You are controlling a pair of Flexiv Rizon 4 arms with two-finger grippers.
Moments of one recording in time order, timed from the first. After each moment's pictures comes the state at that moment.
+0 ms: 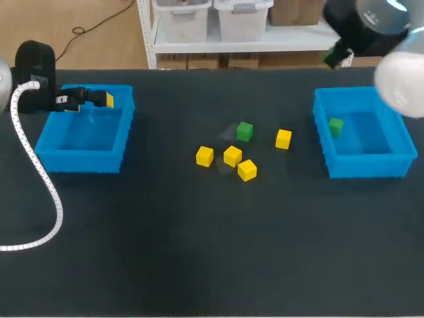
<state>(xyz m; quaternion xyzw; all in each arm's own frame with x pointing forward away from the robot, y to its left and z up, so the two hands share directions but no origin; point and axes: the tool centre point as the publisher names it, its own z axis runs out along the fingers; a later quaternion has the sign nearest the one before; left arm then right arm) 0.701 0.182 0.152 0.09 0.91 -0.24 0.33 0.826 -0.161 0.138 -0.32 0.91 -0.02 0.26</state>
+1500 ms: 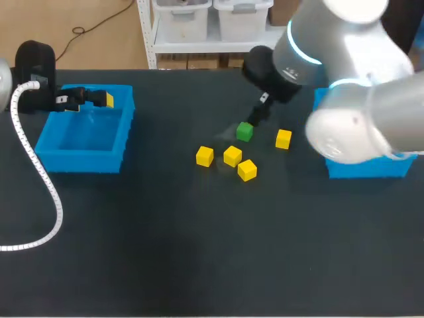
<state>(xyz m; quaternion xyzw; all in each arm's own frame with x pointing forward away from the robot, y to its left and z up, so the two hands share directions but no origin) 0.701 0.182 0.152 0.09 0.91 -0.24 0.33 0.777 0.008 0.058 -0.48 0.85 0.02 0.22</state>
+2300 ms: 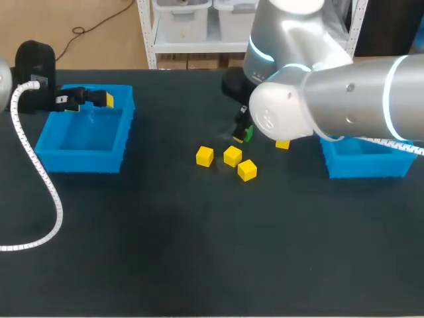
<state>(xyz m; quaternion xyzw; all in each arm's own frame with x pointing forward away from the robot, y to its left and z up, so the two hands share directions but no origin) 0.701 0.182 0.152 0.09 0.91 -0.24 0.33 0.789 0.031 -0.012 -0.48 0.87 0.03 0.11</state>
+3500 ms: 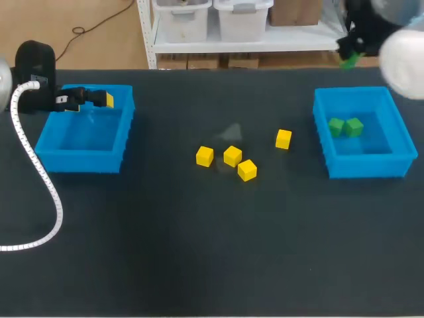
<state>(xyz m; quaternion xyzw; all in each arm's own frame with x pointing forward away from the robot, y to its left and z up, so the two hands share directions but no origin) 0.701 0.182 0.152 0.09 0.91 -0.24 0.33 0.832 -0.192 0.140 -0.17 0.96 0.02 0.23</state>
